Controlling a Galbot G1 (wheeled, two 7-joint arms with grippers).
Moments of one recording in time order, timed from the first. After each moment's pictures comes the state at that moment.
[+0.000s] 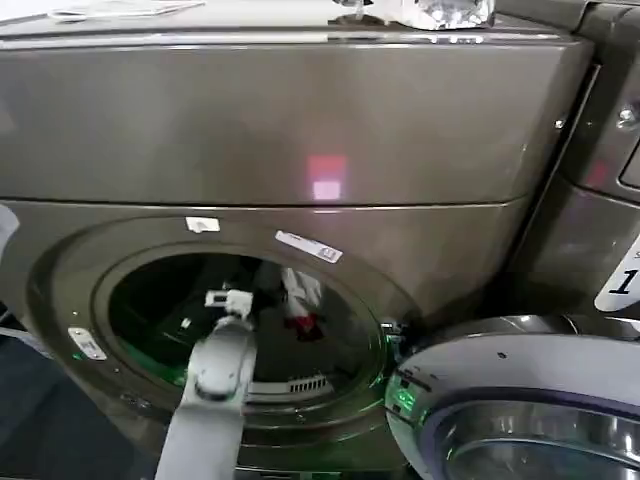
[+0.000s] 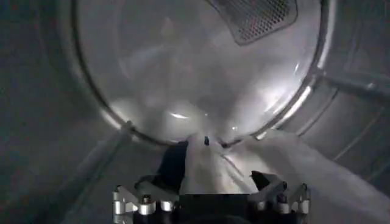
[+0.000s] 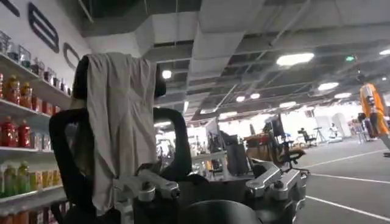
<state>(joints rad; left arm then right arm) 0.54 -1.50 -0.37 -1.41 1.31 -0.07 1.14 -1.74 1.00 2.51 1.36 0.63 -0.18 0.07</state>
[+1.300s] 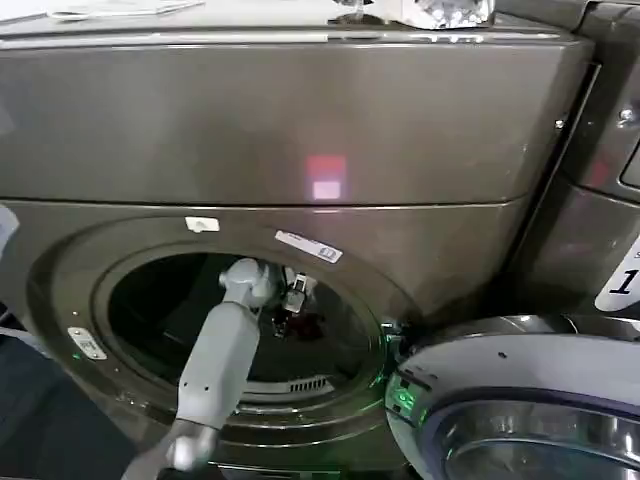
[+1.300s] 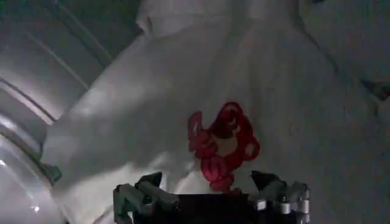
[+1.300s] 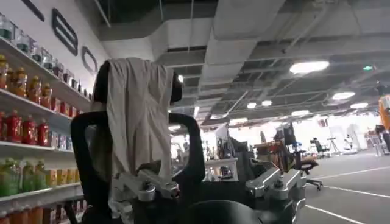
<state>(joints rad) 0.39 -1.53 -0.33 -1.05 1.27 -0.17 1.29 -1.72 1.00 2.46 1.39 0.63 -0.18 0.06</state>
